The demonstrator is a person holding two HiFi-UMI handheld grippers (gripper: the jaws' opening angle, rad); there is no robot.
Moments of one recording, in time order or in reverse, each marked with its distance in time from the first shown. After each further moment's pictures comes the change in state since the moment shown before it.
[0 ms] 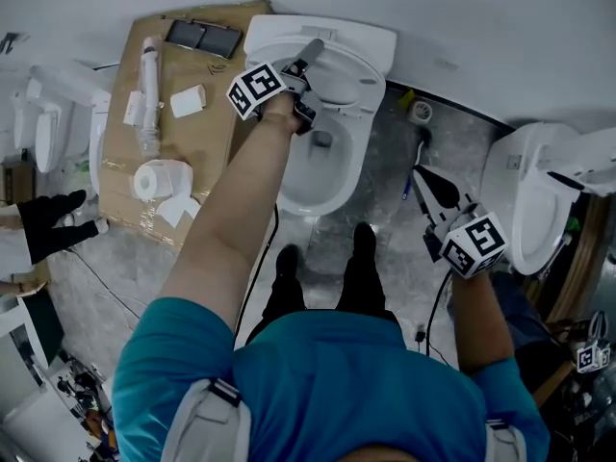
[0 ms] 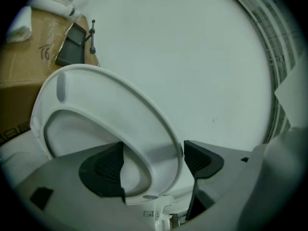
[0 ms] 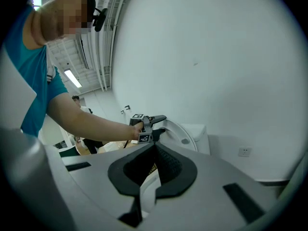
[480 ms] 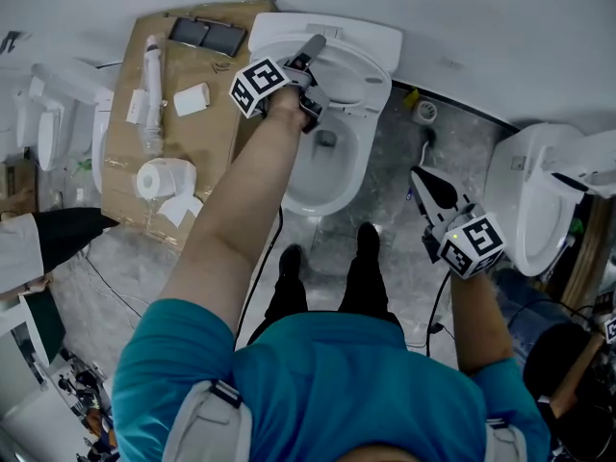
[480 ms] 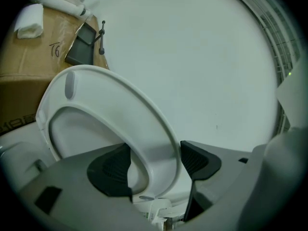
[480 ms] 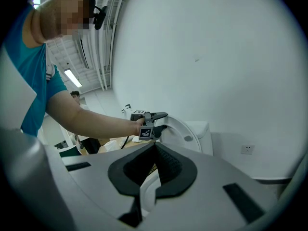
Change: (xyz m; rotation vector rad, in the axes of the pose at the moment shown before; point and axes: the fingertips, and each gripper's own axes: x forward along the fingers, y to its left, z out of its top) left arm -0.002 0.002 0.005 -0.080 -0.029 0.046; right arm 0.012 0.008 -0.011 0.005 0.010 0.012
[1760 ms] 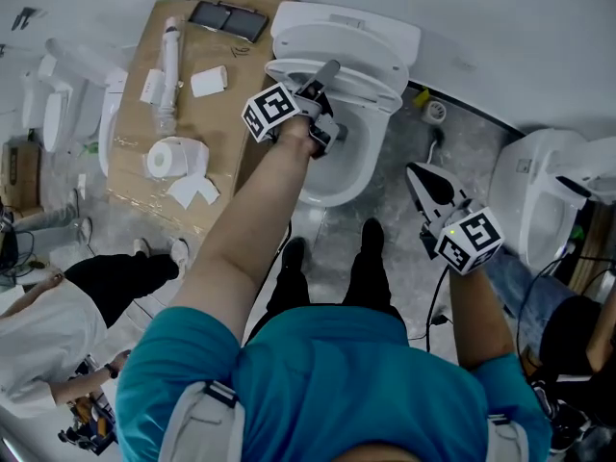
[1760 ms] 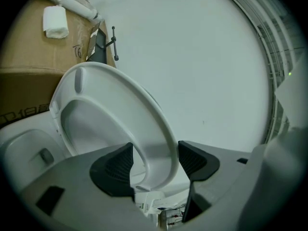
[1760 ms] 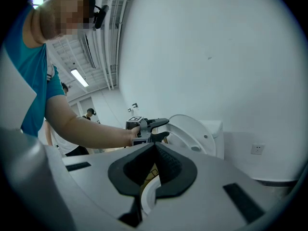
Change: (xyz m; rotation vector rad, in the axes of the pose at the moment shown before) left arm -0.082 0.001 -0.039 -0.032 0.012 -0.066; right arm 0.012 0.051 -0.003 -0.024 0.006 0.069
